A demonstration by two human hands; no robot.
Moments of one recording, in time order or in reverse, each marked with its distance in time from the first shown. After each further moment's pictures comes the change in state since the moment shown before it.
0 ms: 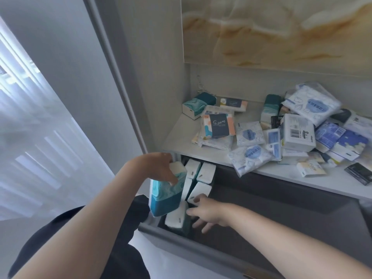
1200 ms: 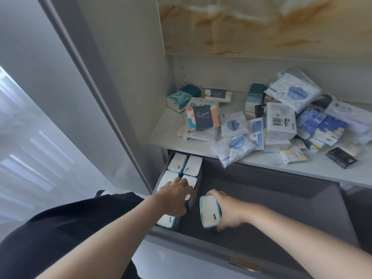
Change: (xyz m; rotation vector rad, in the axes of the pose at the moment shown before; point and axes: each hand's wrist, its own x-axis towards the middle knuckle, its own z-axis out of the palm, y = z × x) left_hand 0.034 0.058 0.126 0.200 0.034 0.367; right_hand -0.026 0.081 -0.068 -0.656 0.158 -0.197
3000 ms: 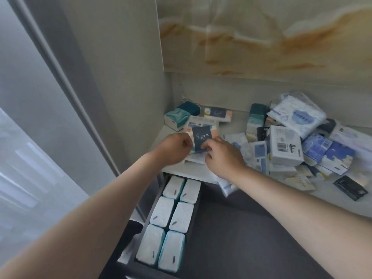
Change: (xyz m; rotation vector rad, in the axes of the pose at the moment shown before) left_hand 0.080 -0.051 -0.155 -0.482 0.506 -0.146; right_hand 0.054 -0.058 -0.160 -0.141 0.837 -0.136
